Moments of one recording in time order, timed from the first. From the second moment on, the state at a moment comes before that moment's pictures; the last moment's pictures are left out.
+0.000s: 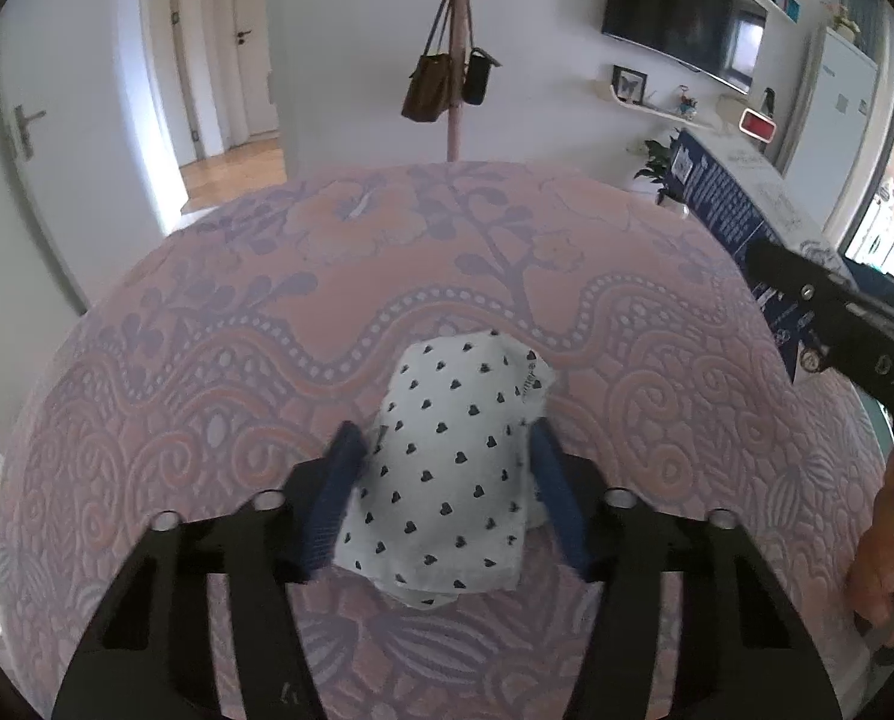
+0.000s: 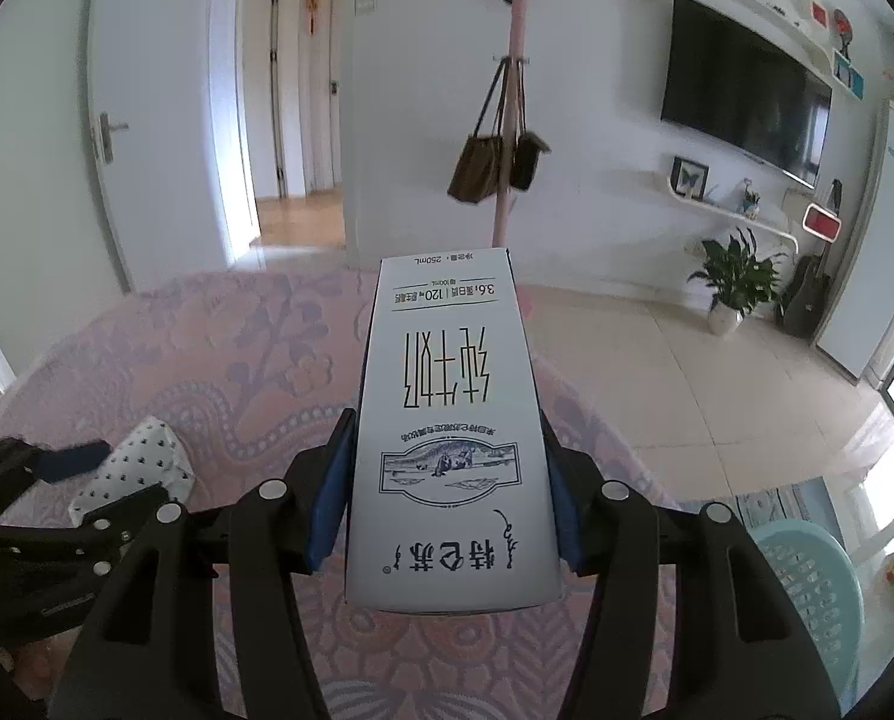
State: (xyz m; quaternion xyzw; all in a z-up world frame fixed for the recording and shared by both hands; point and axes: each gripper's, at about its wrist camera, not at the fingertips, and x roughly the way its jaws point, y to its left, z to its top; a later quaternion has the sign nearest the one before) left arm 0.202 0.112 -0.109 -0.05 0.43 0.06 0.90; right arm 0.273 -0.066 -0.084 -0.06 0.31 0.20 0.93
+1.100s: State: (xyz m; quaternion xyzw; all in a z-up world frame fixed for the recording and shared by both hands) left arm 0.220 -0.150 -0.027 0.01 0.35 -0.21 0.91; right arm 0.213 -0.352 -0.059 0.13 0.33 -0.05 0.93
